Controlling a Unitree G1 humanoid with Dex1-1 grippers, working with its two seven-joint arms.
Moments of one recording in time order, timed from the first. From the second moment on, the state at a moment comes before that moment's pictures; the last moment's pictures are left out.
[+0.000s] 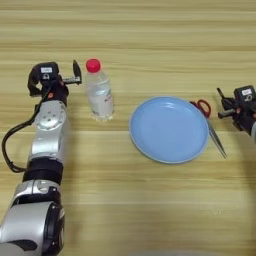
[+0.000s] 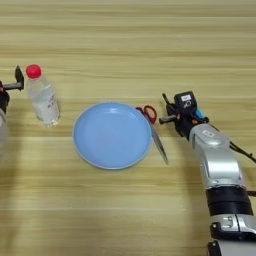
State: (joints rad) left arm -0.50 0.17 0.19 0.59 -0.07 -0.19 0.10; right arm -0.31 -0.33 -0.09 0.24 0.07 0.36 0.33
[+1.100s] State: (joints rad) left arm -0.45 0.19 0.21 0.53 -0.09 -0.17 0.06; right arm -0.36 -0.26 -0.16 0.32 0.18 0.06 0.29
